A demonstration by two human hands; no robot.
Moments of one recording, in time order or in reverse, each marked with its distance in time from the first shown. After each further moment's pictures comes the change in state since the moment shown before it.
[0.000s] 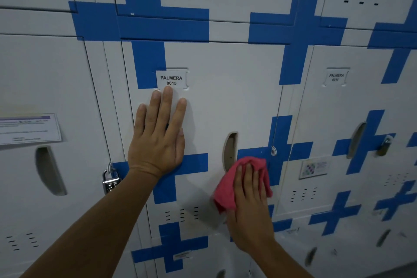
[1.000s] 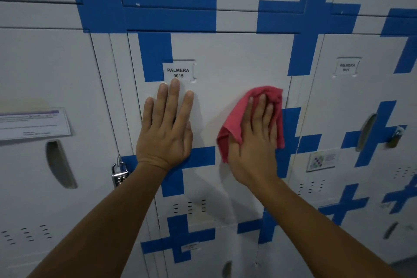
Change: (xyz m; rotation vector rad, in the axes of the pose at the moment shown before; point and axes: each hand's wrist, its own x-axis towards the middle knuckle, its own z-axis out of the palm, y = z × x) left_hand 0.000 0.000 0.000 -0.010 -0.008 0.010; right_hand 0.074 -0.052 -0.084 0.055 0.328 -0.056
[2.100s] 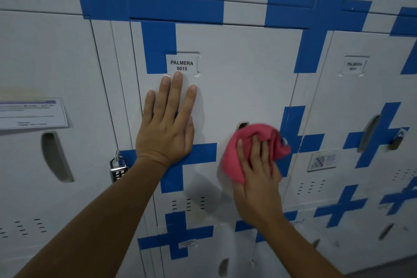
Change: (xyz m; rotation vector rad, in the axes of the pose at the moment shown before) left_hand 0.000 0.000 0.000 0.013 0.024 0.004; right_hand -0.071 0.028 0.025 0.020 -0.163 -0.033
